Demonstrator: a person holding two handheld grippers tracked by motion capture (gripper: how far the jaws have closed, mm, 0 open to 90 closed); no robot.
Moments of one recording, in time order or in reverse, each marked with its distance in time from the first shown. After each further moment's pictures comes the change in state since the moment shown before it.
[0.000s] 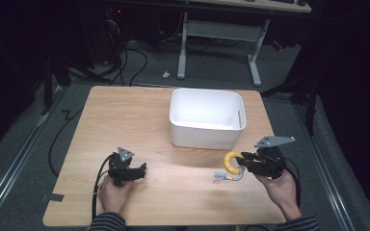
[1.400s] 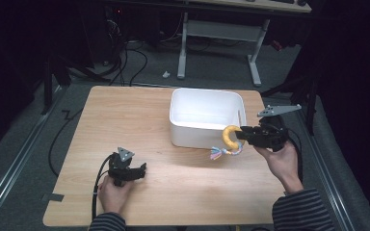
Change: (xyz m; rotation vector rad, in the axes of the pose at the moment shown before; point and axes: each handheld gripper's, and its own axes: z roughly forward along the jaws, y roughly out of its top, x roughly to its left) left arm 0.000 0.000 0.000 0.000 0.000 0.000; right arm -0.019 0.072 -0.019 -0.060 0.027 0.010
